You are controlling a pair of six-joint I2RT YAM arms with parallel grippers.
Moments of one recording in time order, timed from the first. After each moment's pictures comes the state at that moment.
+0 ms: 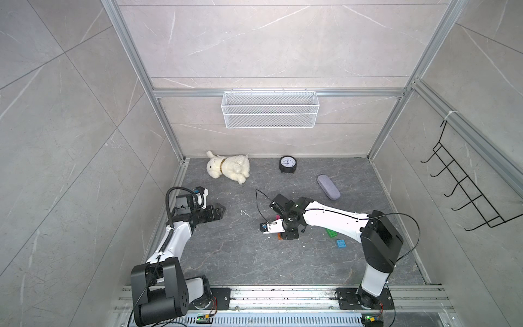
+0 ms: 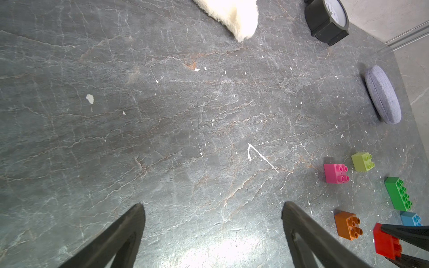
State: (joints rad) left arm 0.17 1.25 0.69 -0.33 0.49 -0.04; right arm 0.88 1.85 1.36 -0.88 -0.01 -0.82
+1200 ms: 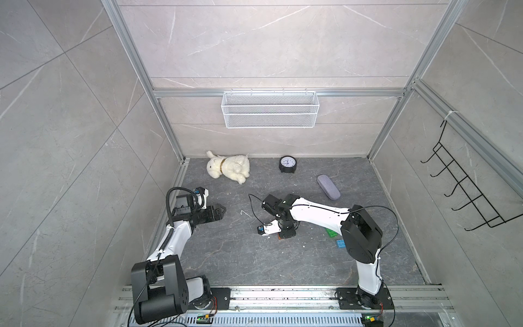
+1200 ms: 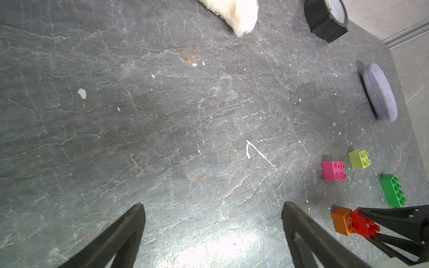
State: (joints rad) left arm 0.17 1.26 0.69 -0.34 0.51 -0.04; right arm 0.89 2.01 1.52 -1.03 0.08 -0.89
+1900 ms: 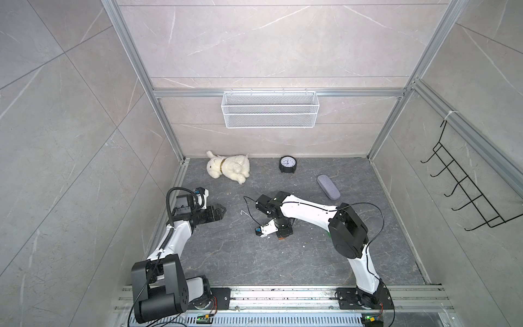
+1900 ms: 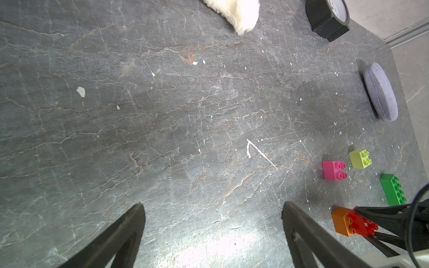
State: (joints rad) left arm 0.17 1.27 0.69 -0.34 0.51 -0.04; right arm 0.91 2.15 1.71 -1.22 0.12 -0.88
